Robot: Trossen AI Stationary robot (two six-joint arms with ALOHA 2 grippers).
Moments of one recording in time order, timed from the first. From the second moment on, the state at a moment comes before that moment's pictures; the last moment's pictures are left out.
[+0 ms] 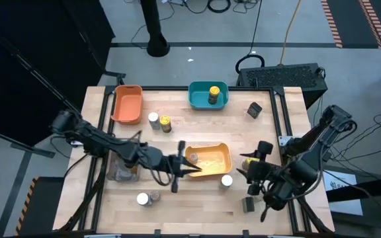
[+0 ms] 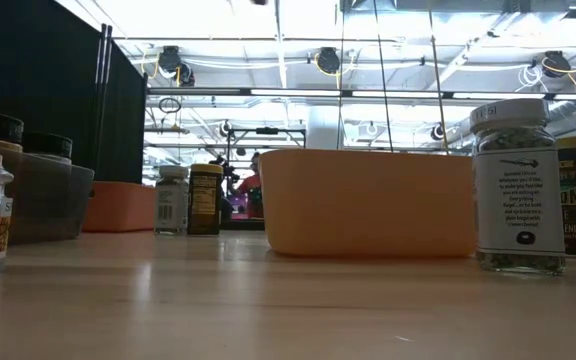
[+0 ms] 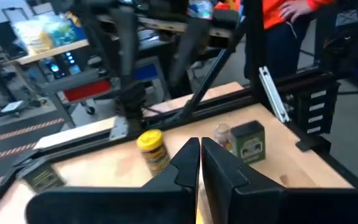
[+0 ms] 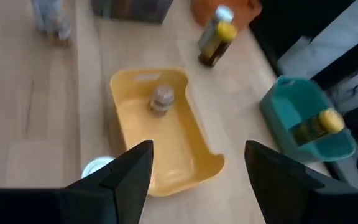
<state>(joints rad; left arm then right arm) -0.34 1.57 0.97 0.46 -0.19 0.22 0.81 1.38 1.31 -1.16 0.91 0.81</state>
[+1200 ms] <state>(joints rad) -0.35 1.75 1.13 0.00 -0.11 0.12 0.84 1.37 1.31 -1.08 1.16 0.77</state>
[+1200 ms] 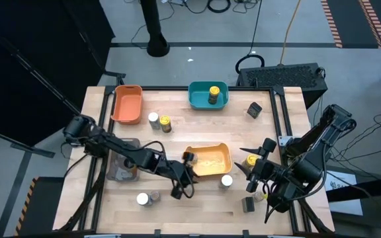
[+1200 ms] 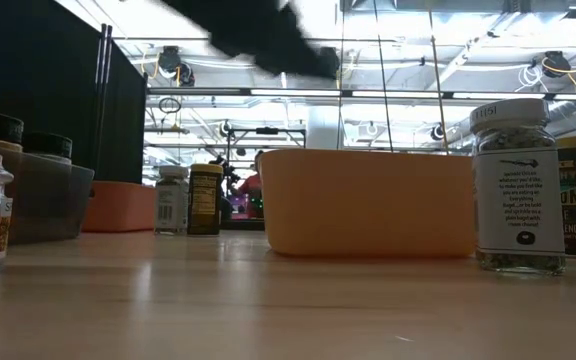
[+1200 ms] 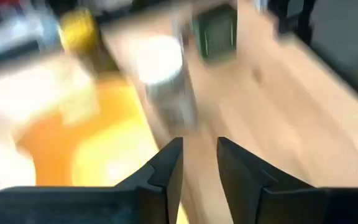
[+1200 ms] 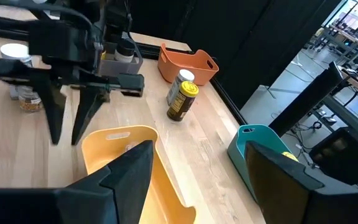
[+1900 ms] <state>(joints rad) -0.36 1.78 1.12 -0.25 -0.16 -0.07 0.85 1.37 1.31 -1.08 1.16 0.77</state>
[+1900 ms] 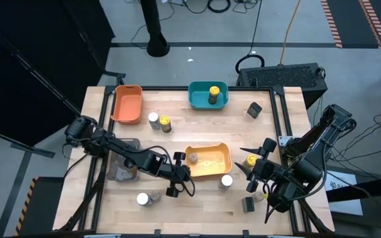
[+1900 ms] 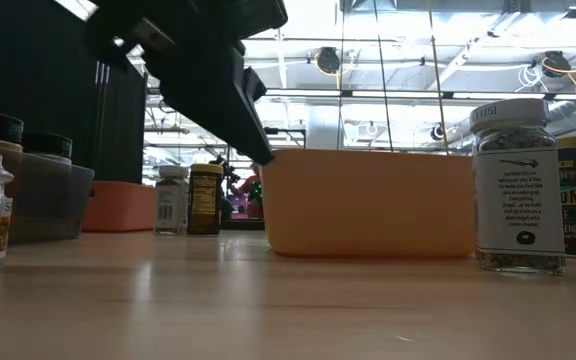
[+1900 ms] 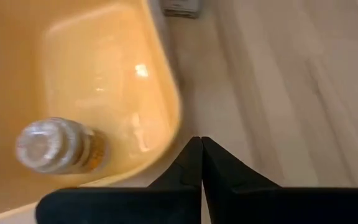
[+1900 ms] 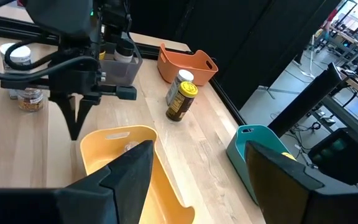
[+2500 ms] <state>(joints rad) -0.33 1.78 1.11 -0.29 -0.30 -0.07 0.85 1.37 1.31 -1.08 1.16 0.77</state>
